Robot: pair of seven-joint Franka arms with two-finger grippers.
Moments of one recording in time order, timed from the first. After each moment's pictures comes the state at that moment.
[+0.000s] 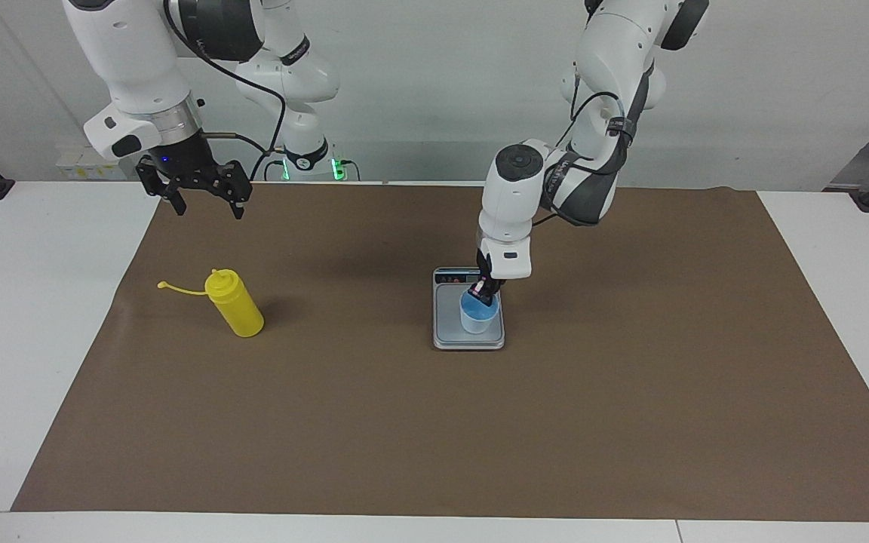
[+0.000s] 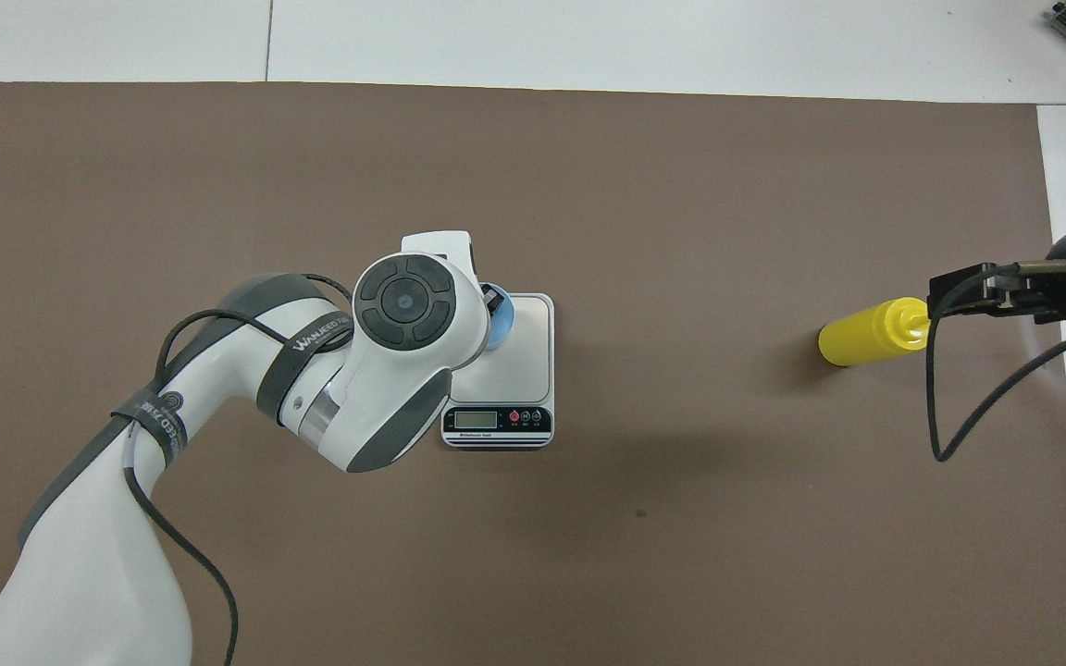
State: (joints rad) left arm -0.24 0.33 -0.41 -1.82 0.16 2.21 -1.53; right arm 0.00 -0.03 0.01 -1.65 -0.04 1.63 0.08
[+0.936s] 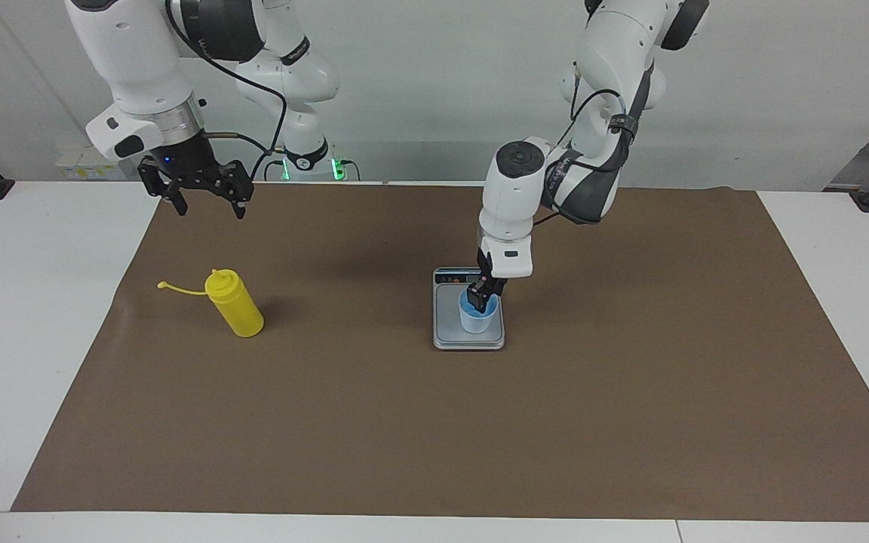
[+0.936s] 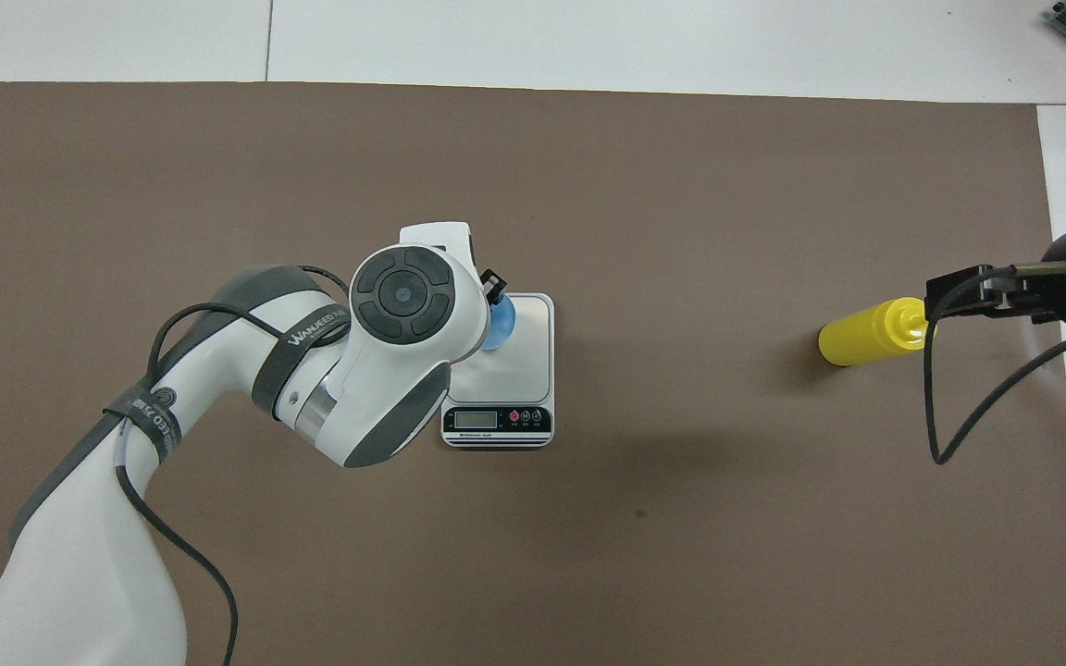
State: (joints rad) left arm -0.24 0.33 -0.41 -1.78 0.17 2.18 -1.53; right arm 0.01 -0.03 0.01 -1.65 -0.04 1.63 0.06
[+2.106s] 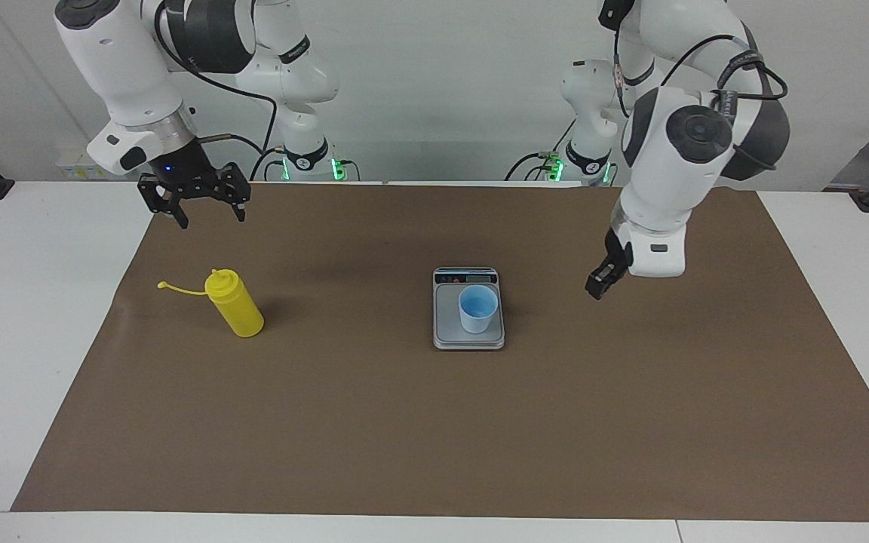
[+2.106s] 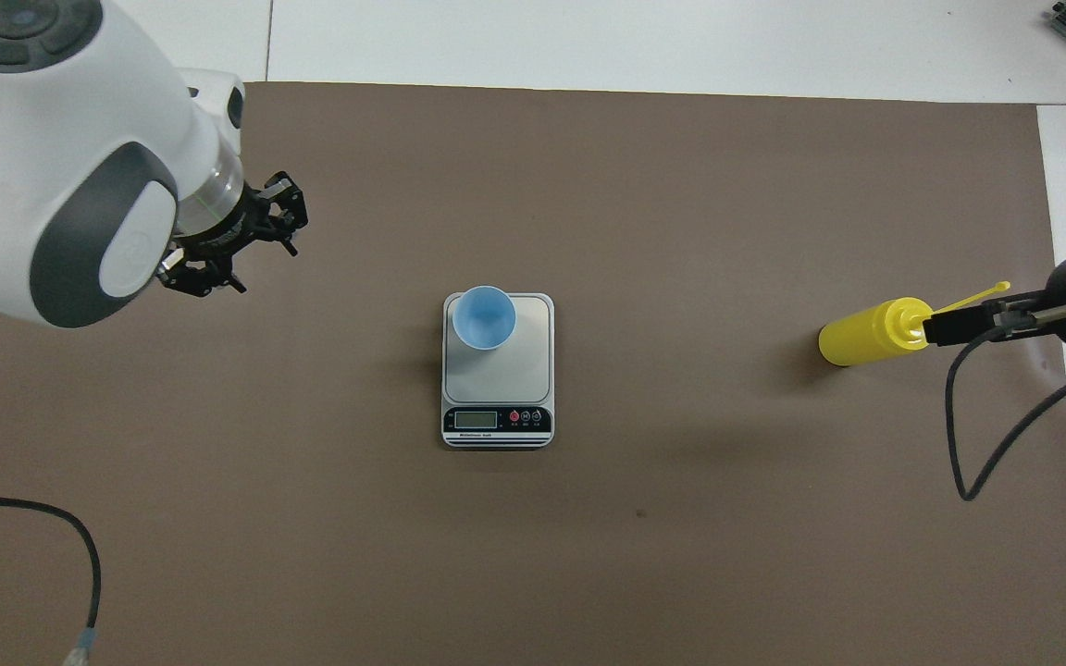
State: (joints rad) left arm -0.23 0.30 -0.05 -1.40 0.01 1.60 -0.88; right arm -0.08 -0.10 0.01 -1.84 0.07 1.79 -0.26
